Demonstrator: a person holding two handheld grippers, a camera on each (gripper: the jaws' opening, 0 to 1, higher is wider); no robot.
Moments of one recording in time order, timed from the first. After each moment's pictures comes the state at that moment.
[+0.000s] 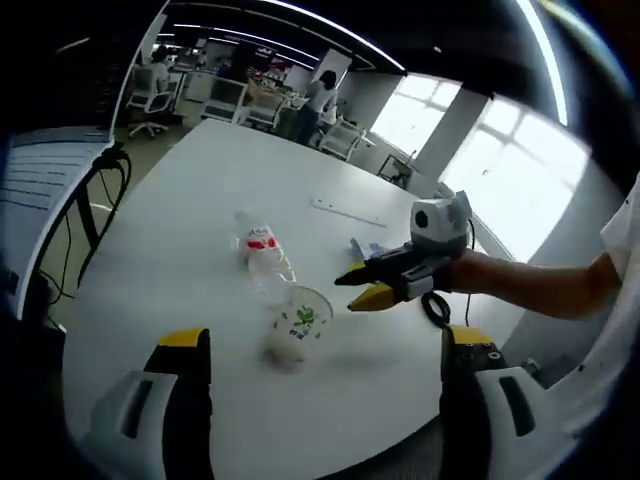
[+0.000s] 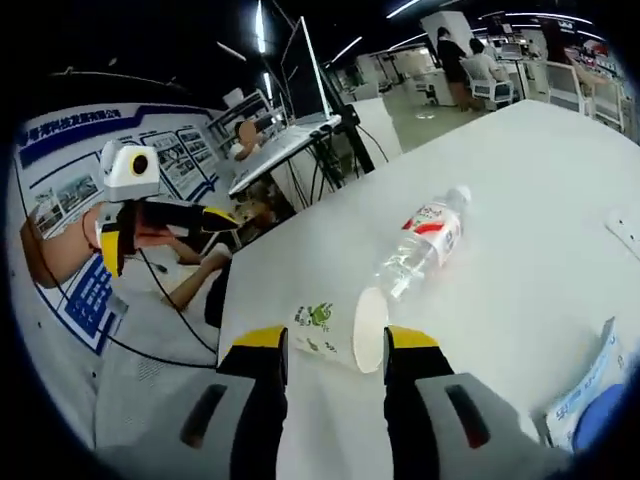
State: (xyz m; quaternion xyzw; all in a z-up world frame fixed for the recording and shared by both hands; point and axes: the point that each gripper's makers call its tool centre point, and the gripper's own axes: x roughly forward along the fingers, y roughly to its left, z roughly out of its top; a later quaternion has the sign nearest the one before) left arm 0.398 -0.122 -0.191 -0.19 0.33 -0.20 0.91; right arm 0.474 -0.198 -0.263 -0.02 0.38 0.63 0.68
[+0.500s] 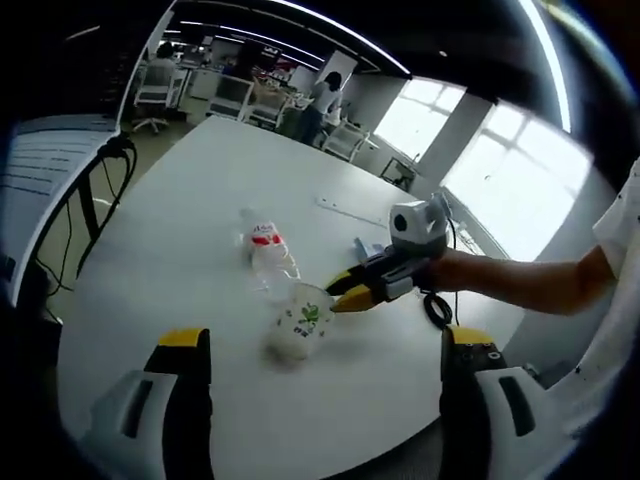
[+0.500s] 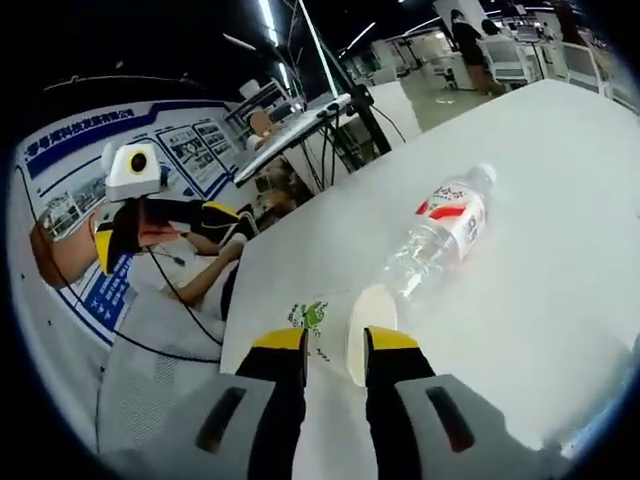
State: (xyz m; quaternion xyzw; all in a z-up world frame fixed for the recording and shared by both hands) left arm 0.399 -0.122 -0.196 -0.20 0.33 -0.19 0.90; right arm 0.471 -0.188 -0.279 -0.01 0.40 0.65 0.64
